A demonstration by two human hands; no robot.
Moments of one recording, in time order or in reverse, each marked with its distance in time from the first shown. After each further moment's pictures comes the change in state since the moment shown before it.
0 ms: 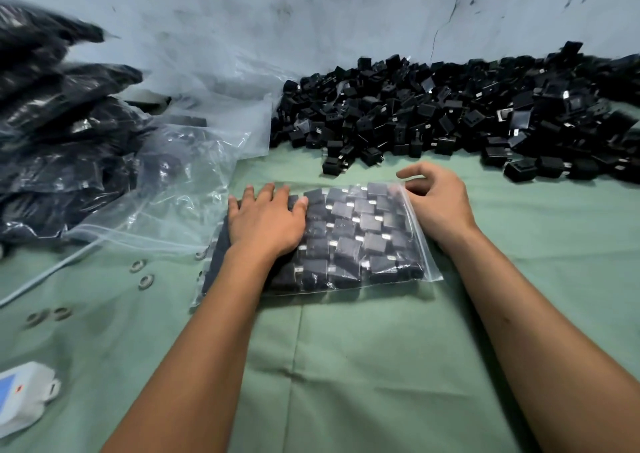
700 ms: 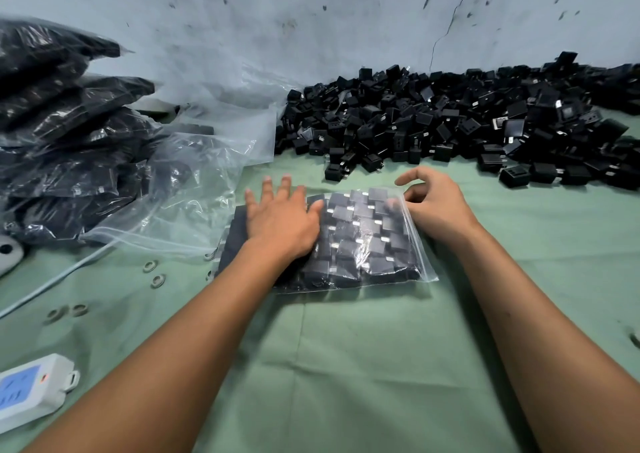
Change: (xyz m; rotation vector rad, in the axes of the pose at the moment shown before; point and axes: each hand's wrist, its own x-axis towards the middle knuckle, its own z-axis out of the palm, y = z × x) left_hand -0.012 0.022 -0.016 0.058 -0.013 0.068; right_hand -0.002 -0.006 -0.015 -0.050 -0.161 -0.044
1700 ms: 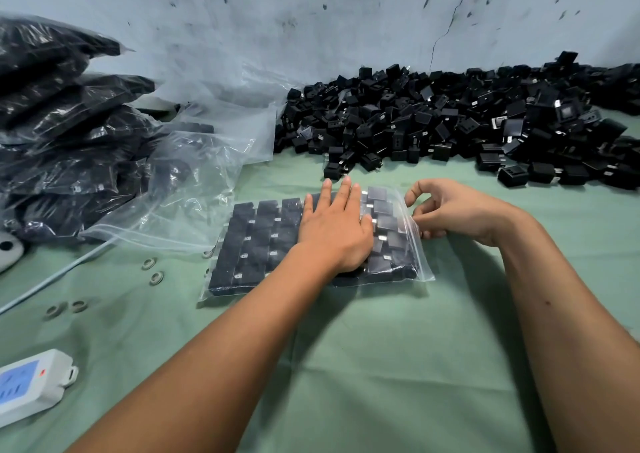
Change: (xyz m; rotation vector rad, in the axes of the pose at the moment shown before) left_hand -0.019 0.064 0.006 -0.109 -0.107 0.234; right_hand 0.004 0.002 -0.040 -0.007 -0.475 0.121
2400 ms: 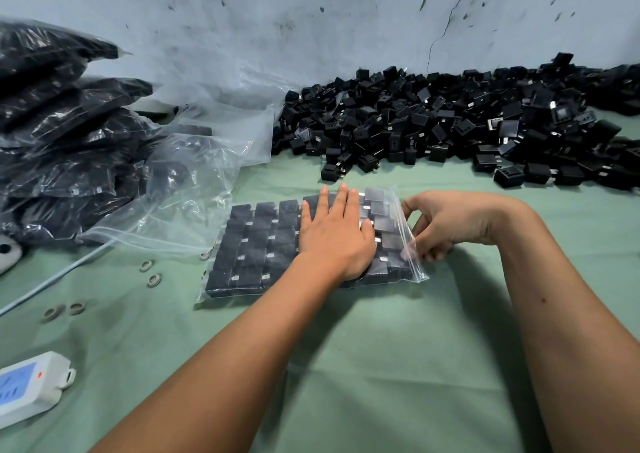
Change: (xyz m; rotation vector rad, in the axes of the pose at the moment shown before) left_hand -0.006 0.008 0.007 -0.018 0.024 -0.044; right_hand -0.007 -0.016 0.000 -0.143 -0.260 0.128
